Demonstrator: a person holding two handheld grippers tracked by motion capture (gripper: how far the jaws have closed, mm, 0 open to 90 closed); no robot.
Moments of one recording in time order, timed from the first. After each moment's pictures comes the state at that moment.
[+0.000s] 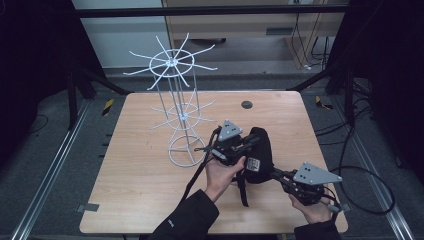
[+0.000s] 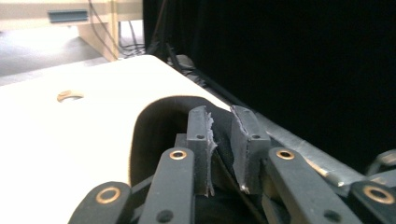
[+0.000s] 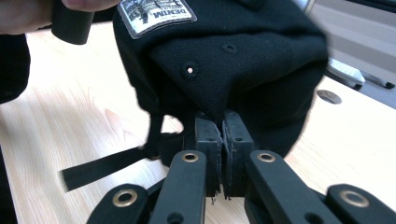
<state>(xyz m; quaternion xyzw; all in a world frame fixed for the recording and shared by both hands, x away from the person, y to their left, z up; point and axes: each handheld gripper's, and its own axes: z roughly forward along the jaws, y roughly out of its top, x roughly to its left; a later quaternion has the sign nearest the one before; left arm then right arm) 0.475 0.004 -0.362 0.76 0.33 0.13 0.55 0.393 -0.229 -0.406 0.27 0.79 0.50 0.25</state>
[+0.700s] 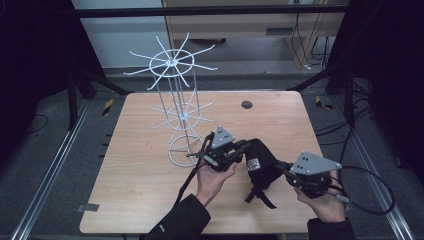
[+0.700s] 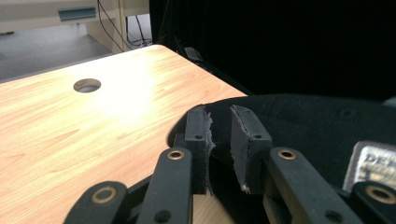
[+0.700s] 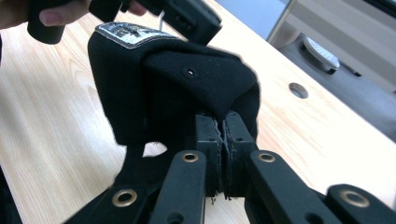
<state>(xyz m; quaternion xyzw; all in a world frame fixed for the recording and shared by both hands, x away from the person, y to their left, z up) 0.467 0.022 -0.372 0.77 0.32 0.14 0.54 0.391 -0.220 -0.349 0.25 0.84 0.40 0.28</state>
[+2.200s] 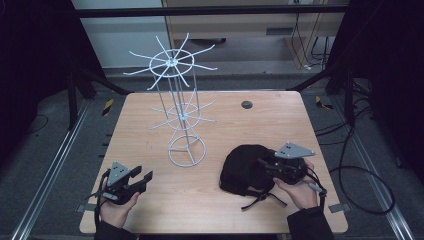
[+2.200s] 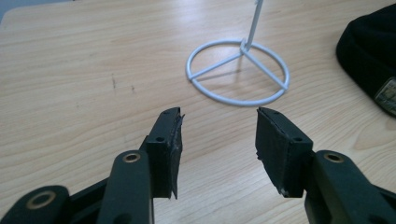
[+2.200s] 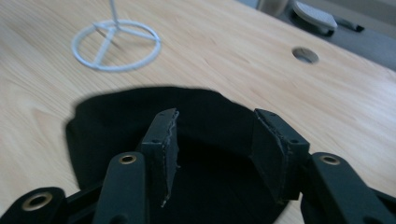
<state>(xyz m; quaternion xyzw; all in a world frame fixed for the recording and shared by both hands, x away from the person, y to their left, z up) 0.415 0.277 -0.448 0.74 0.46 0.25 0.42 0.449 -0.205 -0.413 0.36 0.80 0.41 0.25</state>
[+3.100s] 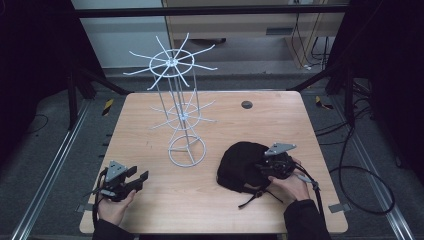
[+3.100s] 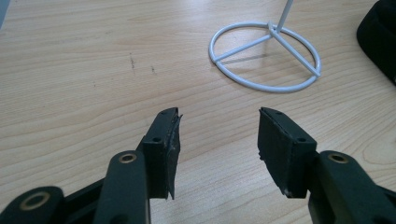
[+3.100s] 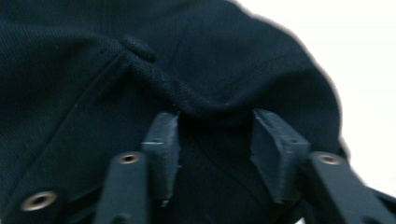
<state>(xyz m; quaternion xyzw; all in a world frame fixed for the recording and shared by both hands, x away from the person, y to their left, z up) 0.426 0.291 -0.461 0.74 0.48 0.25 0.40 0.499 -0.203 -0.477 0.36 0.85 0.34 0.18</state>
